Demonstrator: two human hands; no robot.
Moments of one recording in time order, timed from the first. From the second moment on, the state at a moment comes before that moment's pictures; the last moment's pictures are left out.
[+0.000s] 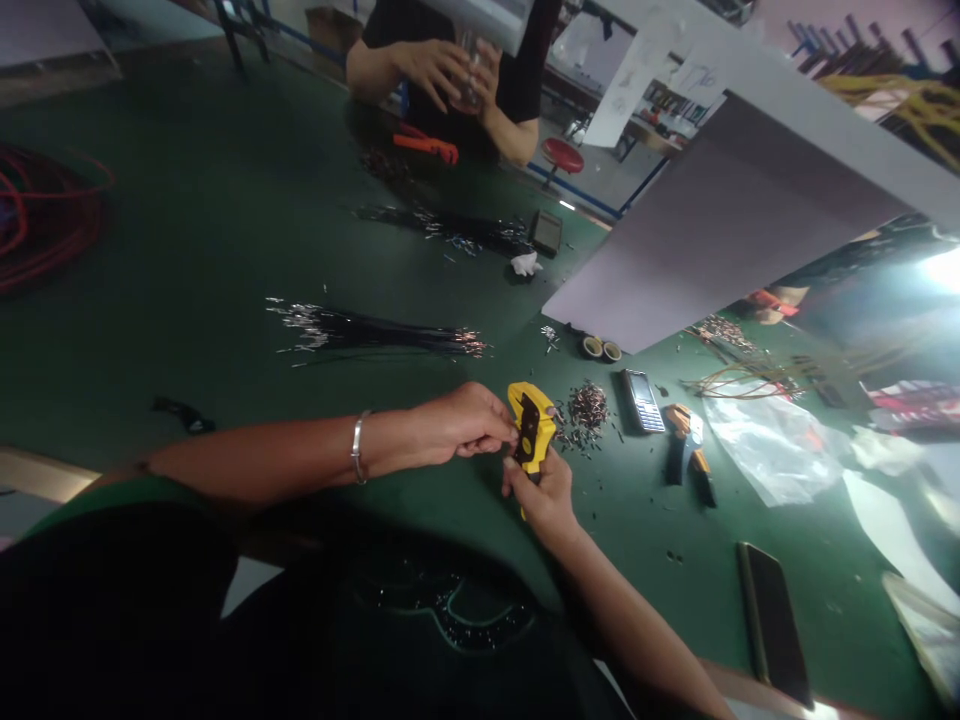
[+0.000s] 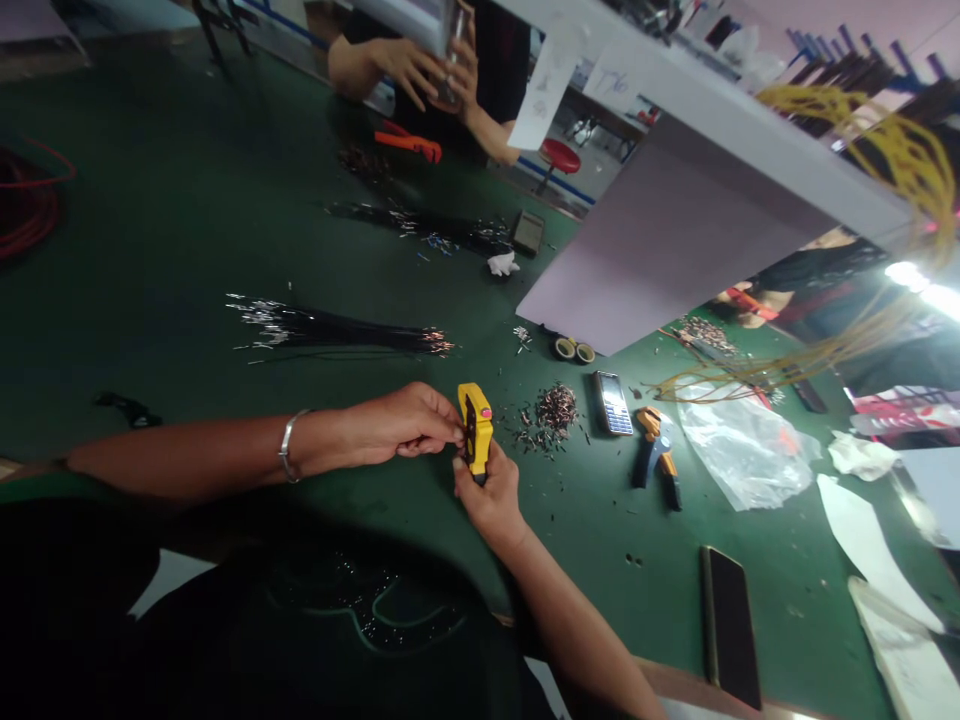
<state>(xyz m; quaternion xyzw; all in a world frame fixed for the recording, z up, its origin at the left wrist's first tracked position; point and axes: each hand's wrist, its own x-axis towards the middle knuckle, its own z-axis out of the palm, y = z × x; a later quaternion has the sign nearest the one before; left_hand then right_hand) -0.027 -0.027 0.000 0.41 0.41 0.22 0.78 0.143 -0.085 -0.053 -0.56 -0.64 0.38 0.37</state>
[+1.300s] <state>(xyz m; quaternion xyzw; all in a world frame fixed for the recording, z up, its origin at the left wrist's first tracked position) -0.032 -0.015 0.004 0.45 0.52 0.23 0.69 0.155 -0.063 -0.064 -0.51 -0.40 0.60 0.47</state>
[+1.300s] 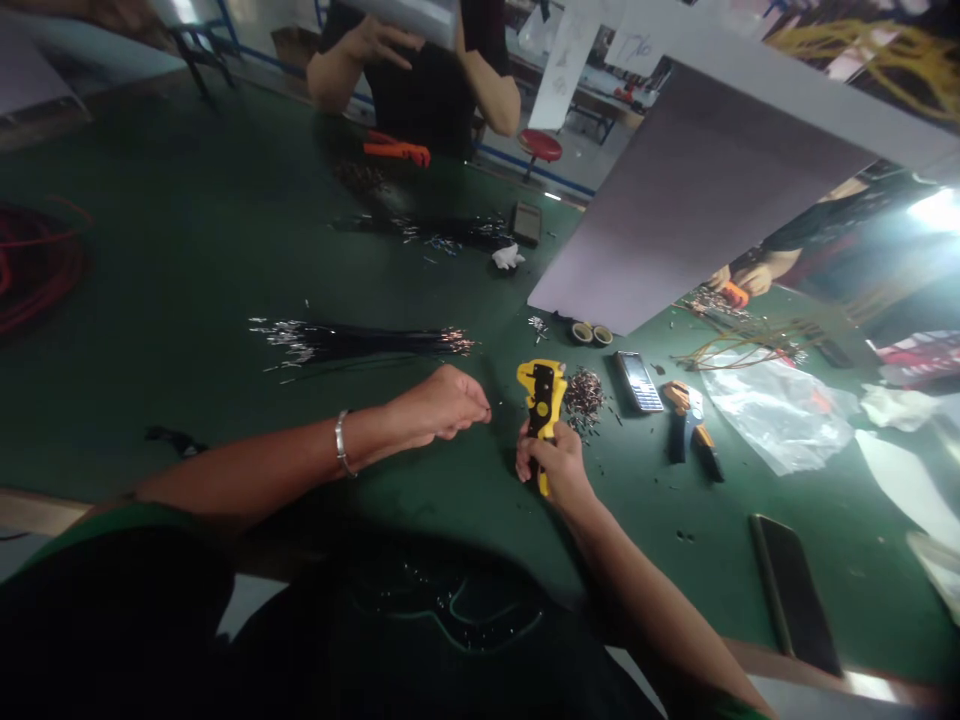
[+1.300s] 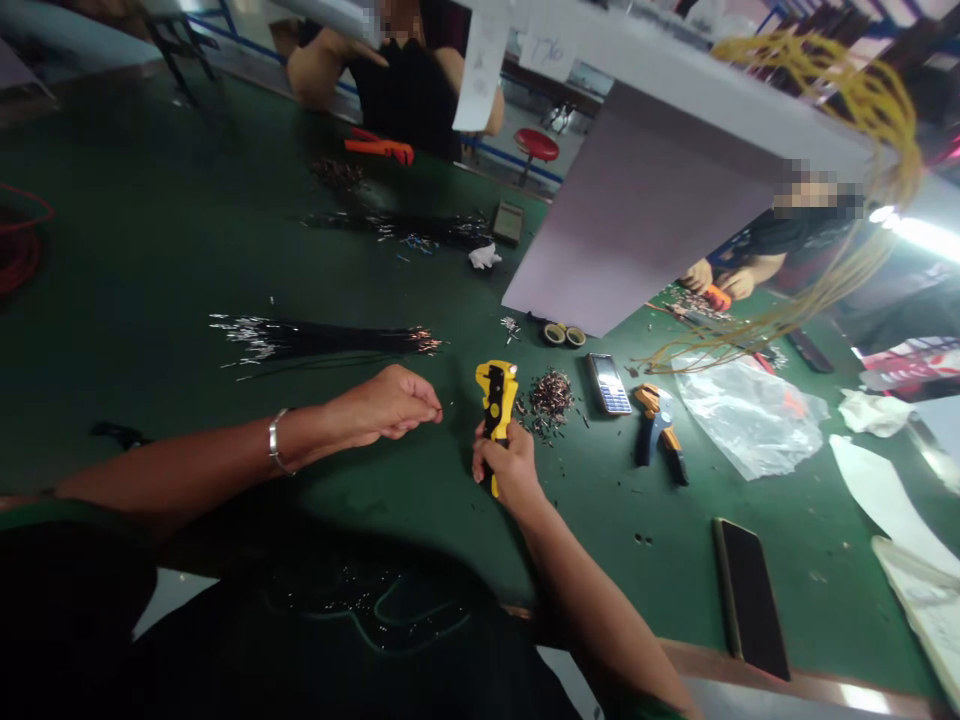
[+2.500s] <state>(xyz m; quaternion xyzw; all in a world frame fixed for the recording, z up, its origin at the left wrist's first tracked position) -0.042 -0.015 0.013 0.40 0.39 0.29 0.78 0.168 -0.061 -0.052 -0.40 -0.45 0.63 0.49</state>
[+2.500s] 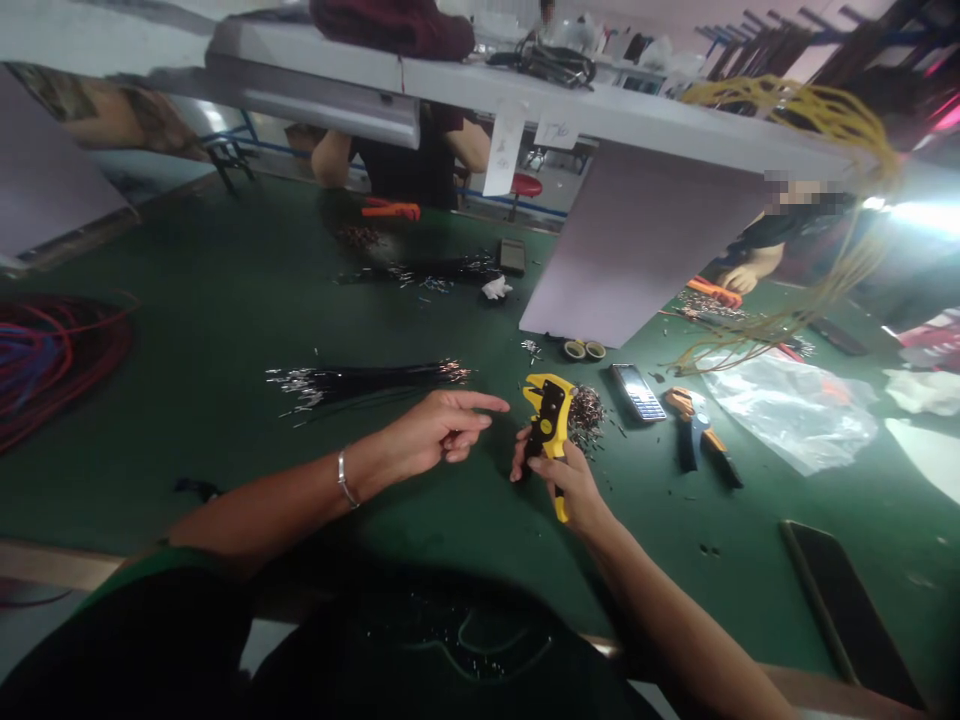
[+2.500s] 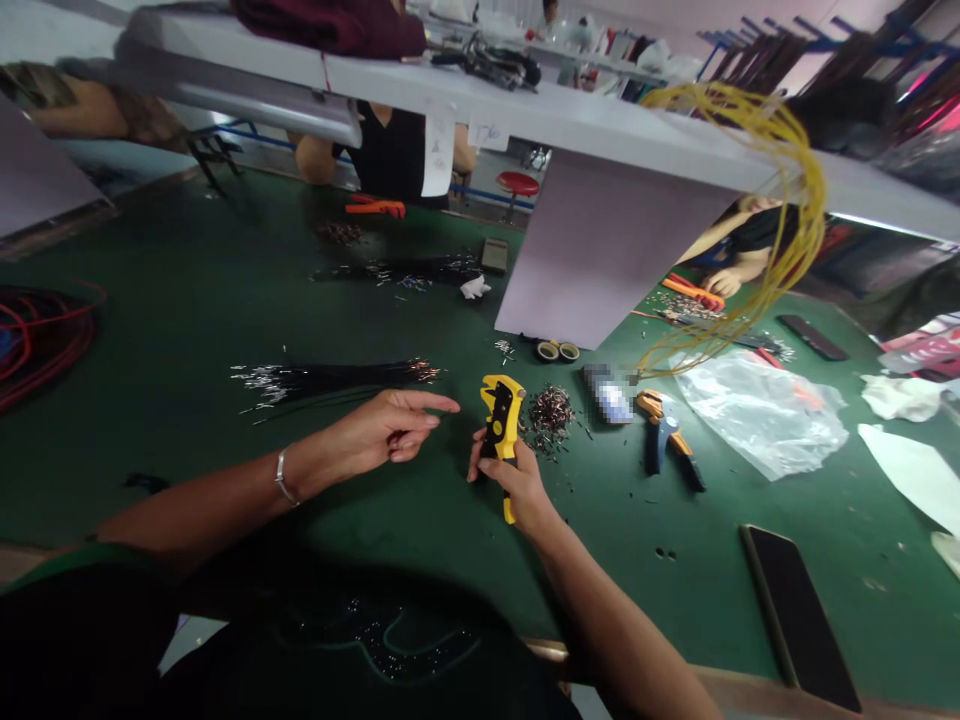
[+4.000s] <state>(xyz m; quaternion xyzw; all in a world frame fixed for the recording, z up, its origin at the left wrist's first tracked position) -0.014 -0.042 -0.015 0.54 0.43 0.23 0.69 0.164 -0.064 -0.051 -0.39 -0.45 0.61 0.53</state>
